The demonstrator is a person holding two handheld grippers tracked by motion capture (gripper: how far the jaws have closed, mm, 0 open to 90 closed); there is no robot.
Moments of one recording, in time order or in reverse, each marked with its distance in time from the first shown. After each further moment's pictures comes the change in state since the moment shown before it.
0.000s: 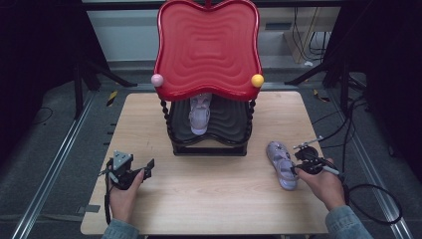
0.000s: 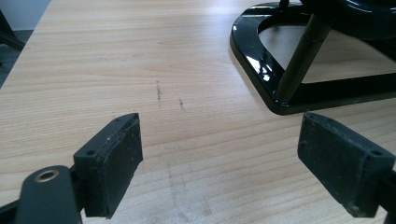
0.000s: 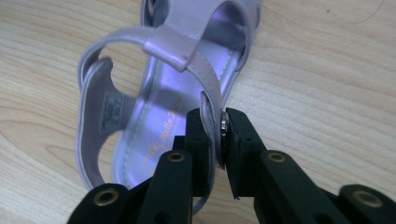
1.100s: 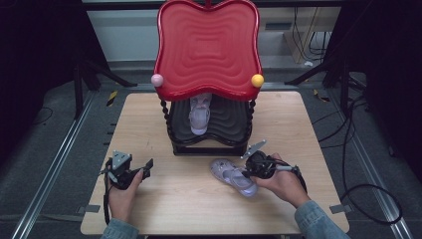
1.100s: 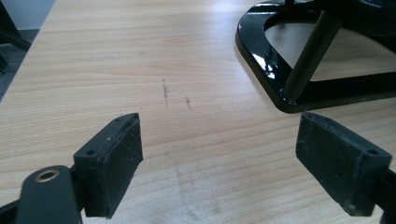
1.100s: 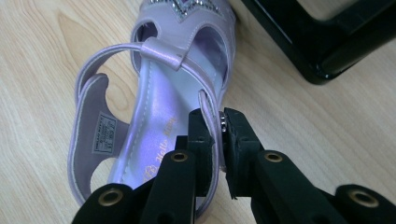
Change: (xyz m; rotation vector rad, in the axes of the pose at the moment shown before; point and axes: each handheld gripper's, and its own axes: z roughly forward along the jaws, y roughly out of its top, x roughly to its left) left arm 0.002 -0.001 0.002 0.015 0.005 0.009; right arm 0.123 0.045 0.016 -0.089 0.250 -0.488
